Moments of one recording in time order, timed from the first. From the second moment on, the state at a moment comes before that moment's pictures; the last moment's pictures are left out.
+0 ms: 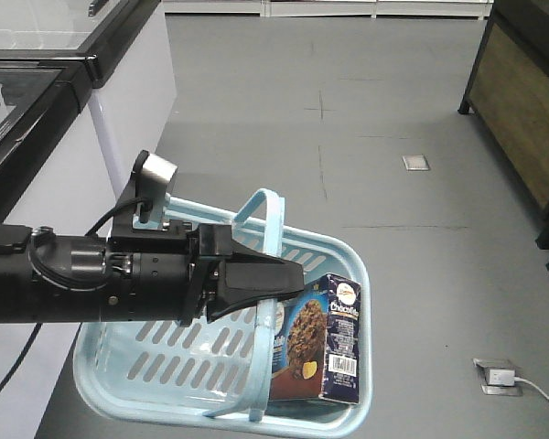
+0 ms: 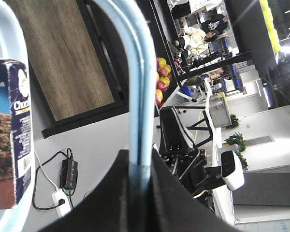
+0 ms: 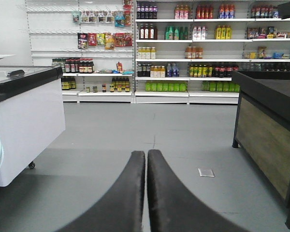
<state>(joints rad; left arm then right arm) -0.48 1.38 -0.84 -1.66 0.86 0.81 0.01 -0.01 0.03 0.00 0.00 -0.02</state>
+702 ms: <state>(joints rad) -0.48 1.38 -0.84 -1.66 0.86 0.81 0.01 -0.01 0.03 0.00 0.00 -0.02</state>
